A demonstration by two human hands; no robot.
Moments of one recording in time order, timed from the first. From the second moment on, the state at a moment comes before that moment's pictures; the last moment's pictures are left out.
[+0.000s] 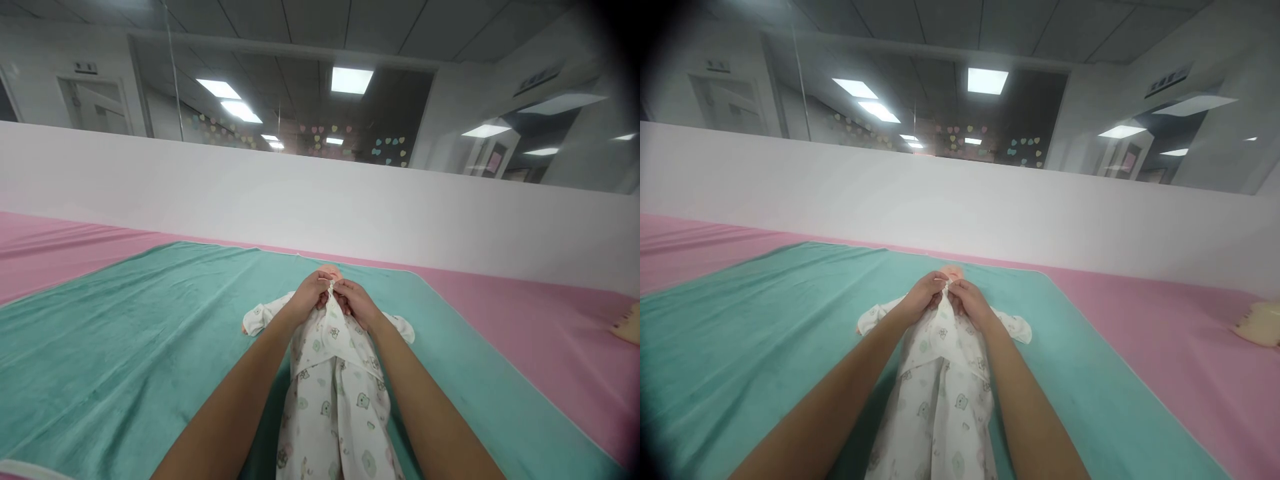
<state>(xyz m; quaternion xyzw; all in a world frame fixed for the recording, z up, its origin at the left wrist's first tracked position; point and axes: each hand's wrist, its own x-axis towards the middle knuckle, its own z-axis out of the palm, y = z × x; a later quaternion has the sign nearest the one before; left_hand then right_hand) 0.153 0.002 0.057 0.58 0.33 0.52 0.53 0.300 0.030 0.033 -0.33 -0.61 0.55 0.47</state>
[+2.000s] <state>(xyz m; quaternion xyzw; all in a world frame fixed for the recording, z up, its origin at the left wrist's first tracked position) 0.140 0.028 0.039 0.56 0.51 0.53 0.39 0.295 0.063 0.043 -0.48 -0.62 0.43 0.44</state>
